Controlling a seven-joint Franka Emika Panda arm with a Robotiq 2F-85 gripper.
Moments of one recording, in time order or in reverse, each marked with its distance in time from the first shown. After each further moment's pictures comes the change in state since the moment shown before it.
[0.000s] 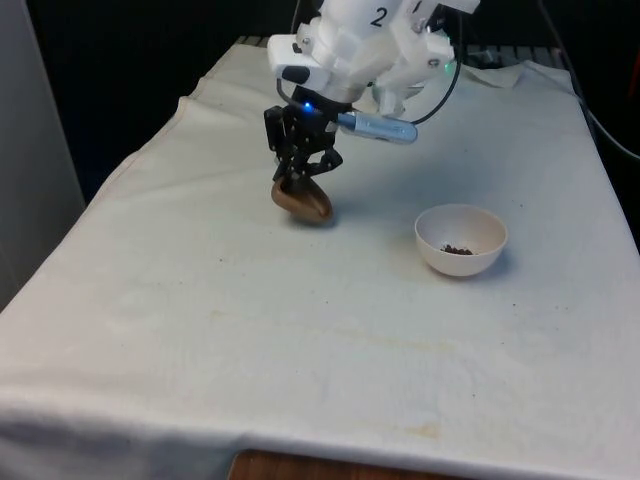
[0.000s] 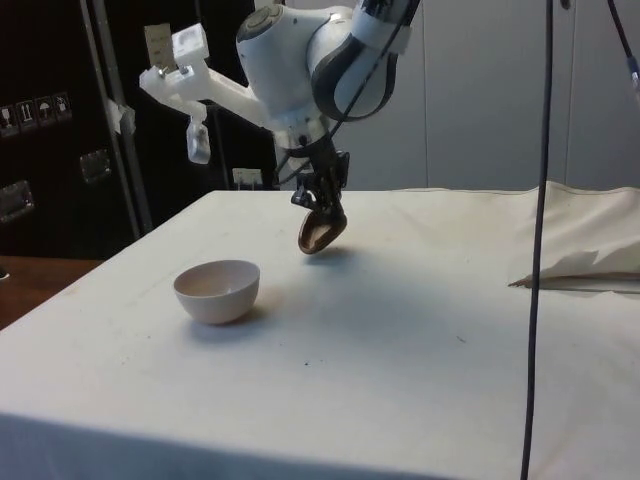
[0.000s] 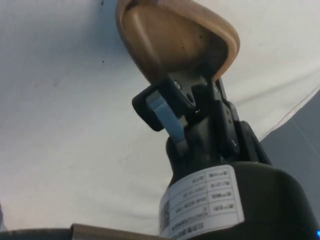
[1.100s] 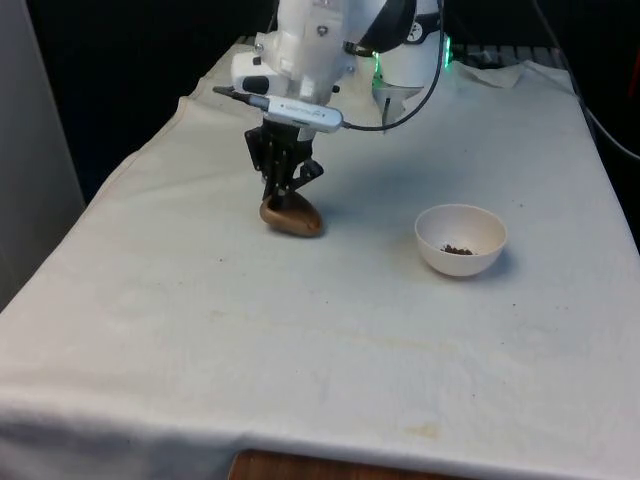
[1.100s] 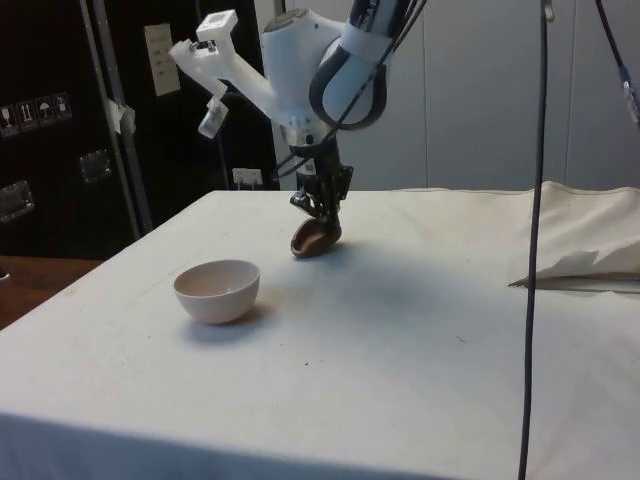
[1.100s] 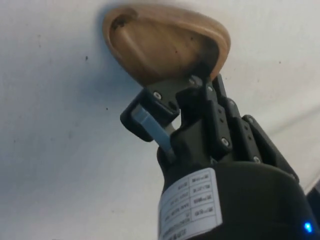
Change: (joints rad) arm -0.015 0.056 -0.078 -0.008 0.292 0.209 -0.218
